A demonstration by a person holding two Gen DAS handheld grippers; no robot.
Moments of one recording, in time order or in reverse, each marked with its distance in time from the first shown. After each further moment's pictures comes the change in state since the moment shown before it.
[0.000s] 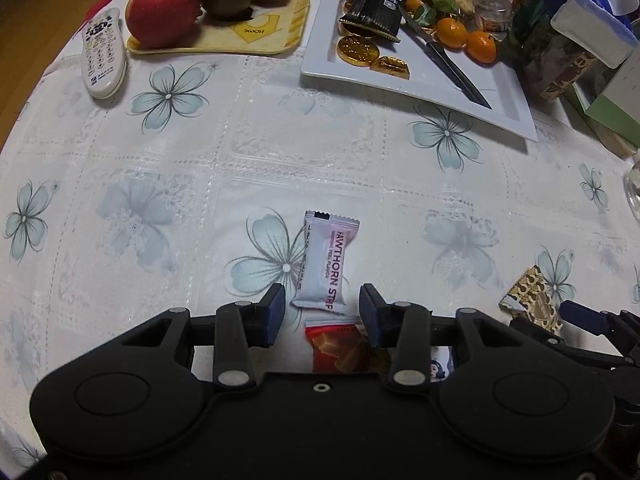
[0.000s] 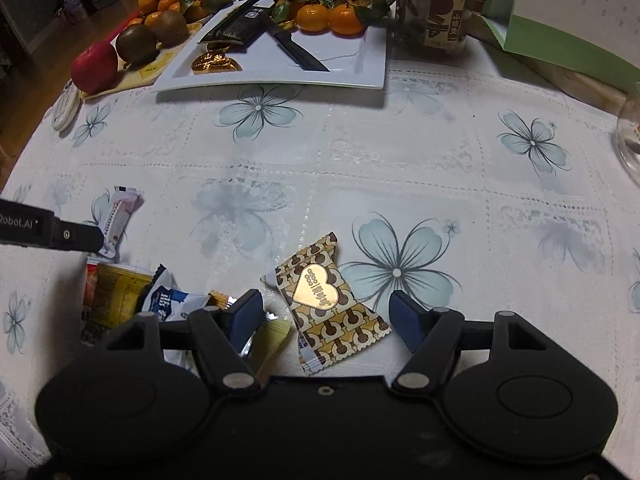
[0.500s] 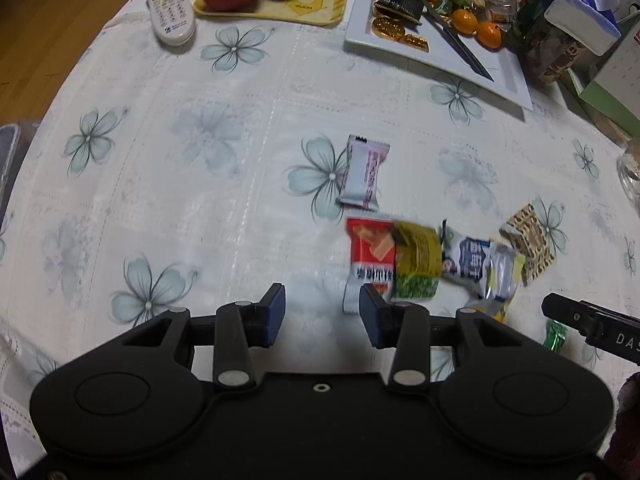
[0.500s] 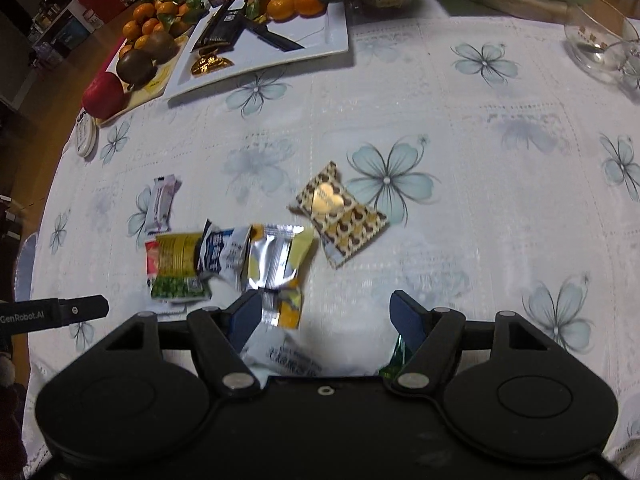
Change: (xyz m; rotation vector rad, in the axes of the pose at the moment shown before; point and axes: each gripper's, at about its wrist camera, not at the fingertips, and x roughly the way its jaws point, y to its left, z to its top) left arm -0.052 0.025 -0.050 -0.064 0.034 0.012; right arm -0.061 -0.008 -0.030 0.227 0.079 0.081
